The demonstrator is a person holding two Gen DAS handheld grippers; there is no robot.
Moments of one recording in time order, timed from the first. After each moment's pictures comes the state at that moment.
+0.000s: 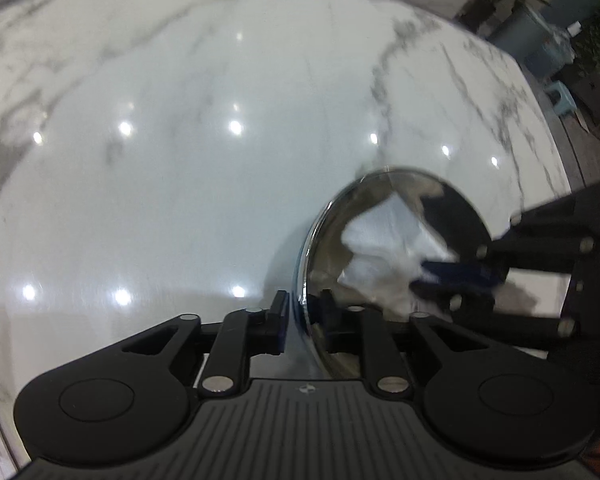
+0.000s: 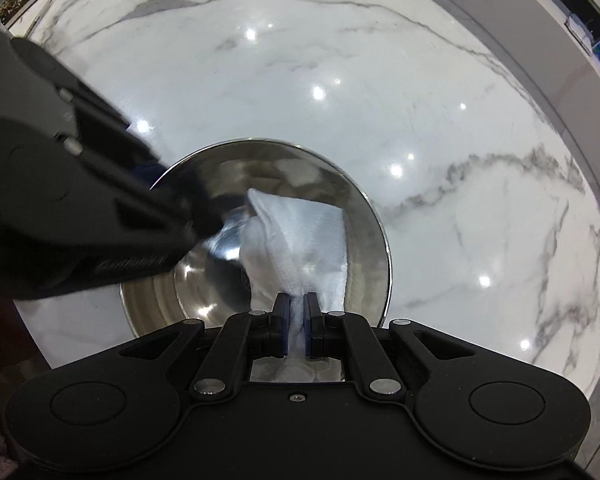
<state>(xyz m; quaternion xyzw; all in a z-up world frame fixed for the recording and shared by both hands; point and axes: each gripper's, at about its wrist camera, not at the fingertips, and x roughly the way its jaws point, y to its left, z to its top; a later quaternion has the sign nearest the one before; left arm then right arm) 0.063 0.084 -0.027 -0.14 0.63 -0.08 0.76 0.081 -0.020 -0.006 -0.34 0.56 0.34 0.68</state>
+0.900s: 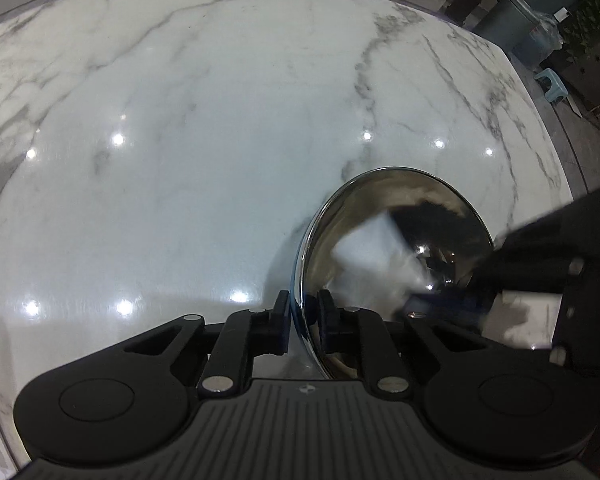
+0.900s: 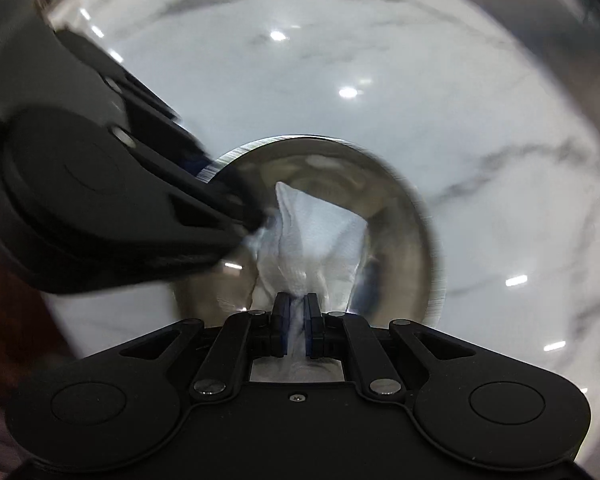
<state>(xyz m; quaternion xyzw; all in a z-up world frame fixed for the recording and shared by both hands) 0.062 0.077 -0.017 -0.11 0.60 -0.08 0.78 0.062 -0.018 -0.008 -0.36 0.54 0.35 0.68</state>
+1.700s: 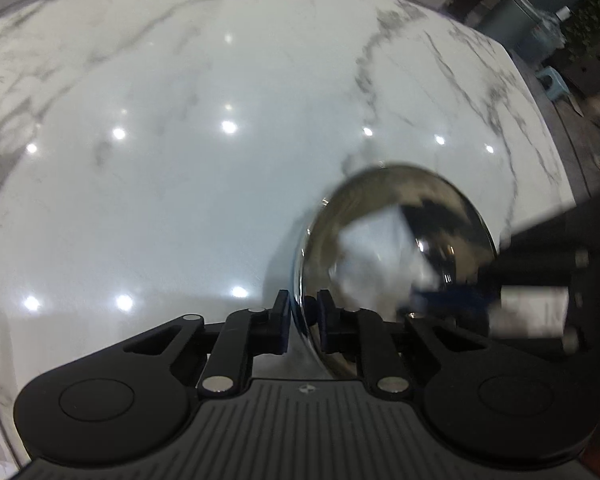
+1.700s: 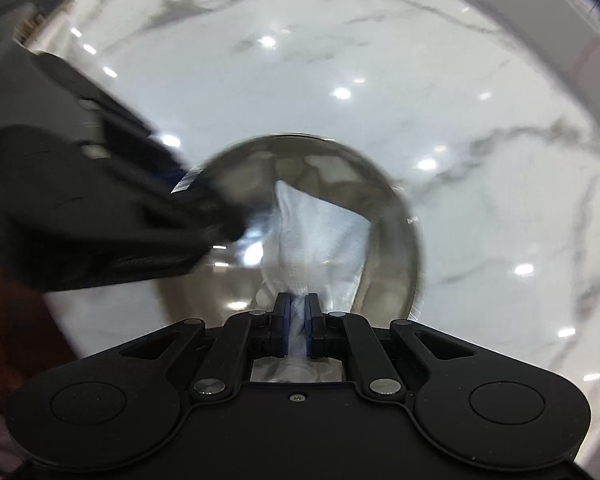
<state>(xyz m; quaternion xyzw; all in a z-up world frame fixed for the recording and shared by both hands) 0.061 0.078 -0.016 -0.10 0.60 -0.07 0.79 0.077 -0.044 0.006 -0.22 0.60 0.40 0.66</state>
